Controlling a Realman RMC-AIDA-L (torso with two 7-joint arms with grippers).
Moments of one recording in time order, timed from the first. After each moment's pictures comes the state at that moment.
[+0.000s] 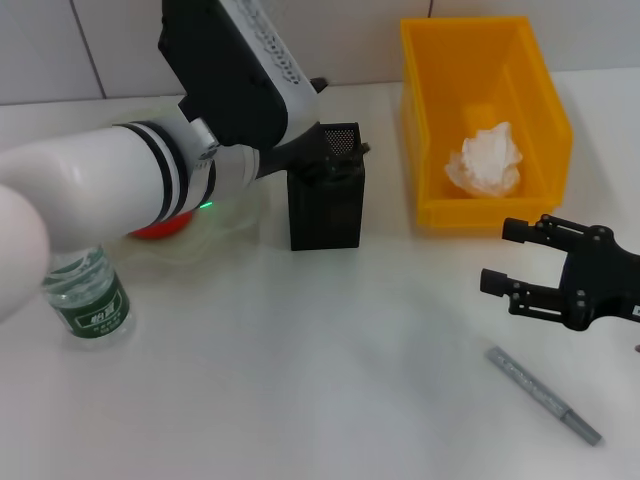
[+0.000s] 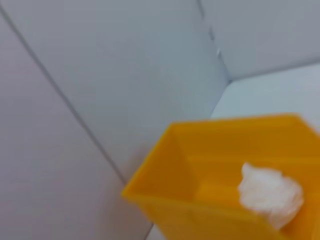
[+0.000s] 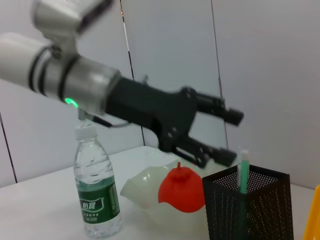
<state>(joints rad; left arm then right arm) -0.49 -2.07 1.92 1.35 2.47 0.52 -2.30 0.30 2.08 -0.57 -0.68 -1.87 -1.67 1.12</state>
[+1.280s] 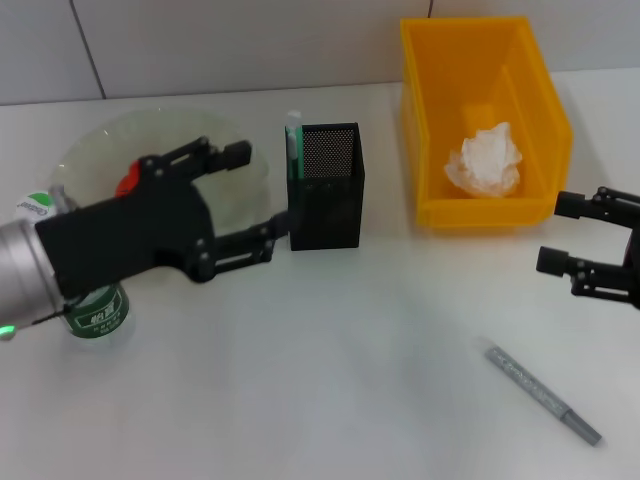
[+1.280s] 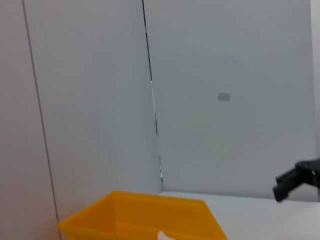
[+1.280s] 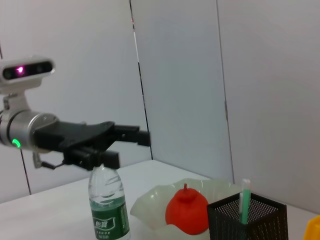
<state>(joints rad) -0.15 -2.07 1.45 1.21 1.37 1.21 -1.30 0.27 2.08 -0.49 -0.92 -1.88 -1.85 1.31</state>
